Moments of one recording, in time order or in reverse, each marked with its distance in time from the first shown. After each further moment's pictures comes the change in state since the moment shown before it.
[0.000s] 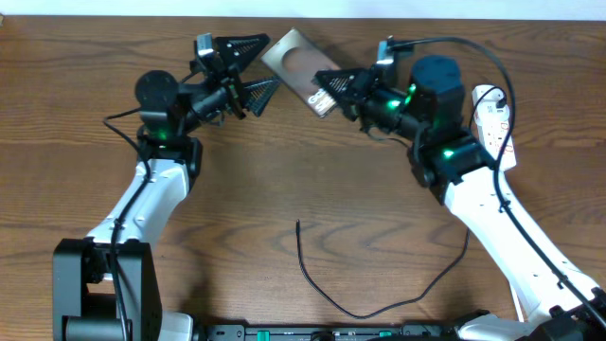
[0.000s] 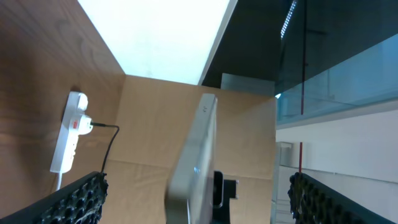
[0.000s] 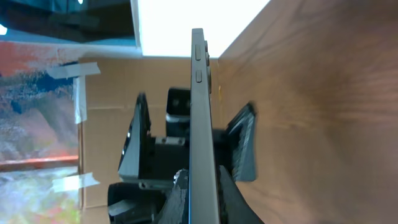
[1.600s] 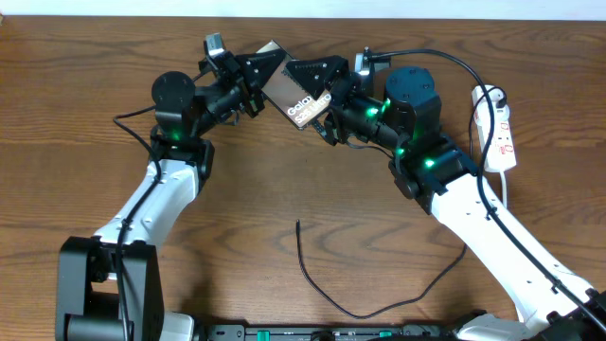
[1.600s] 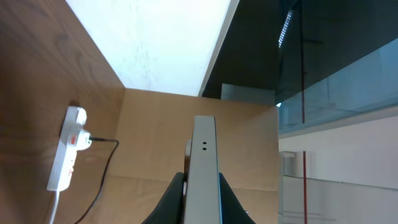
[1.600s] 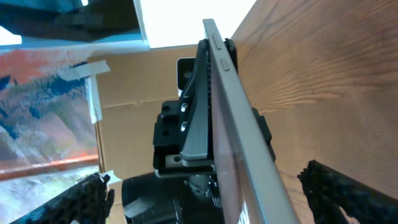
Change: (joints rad) left arm -0.043 0.000 0.000 -0.008 -0.106 0.042; right arm 0.091 -0.001 0.000 0.024 0.060 0.129
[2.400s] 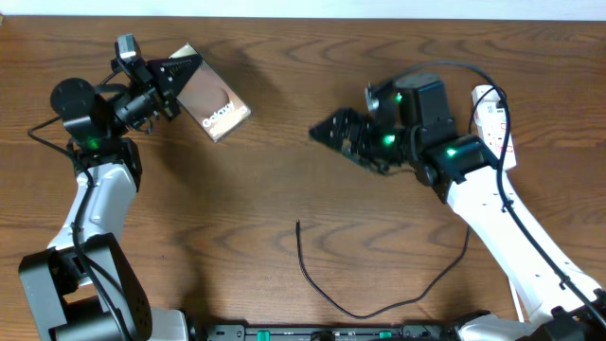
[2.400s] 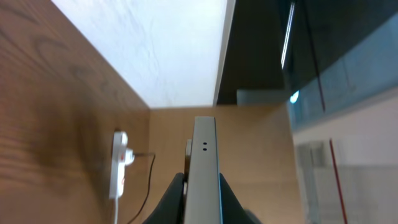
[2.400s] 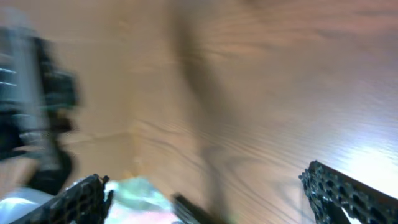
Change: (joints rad) left arm 0.395 0.000 0.000 0.002 0.397 0.164; right arm -0.116 0.000 0.008 -0.622 -0.131 -0.662
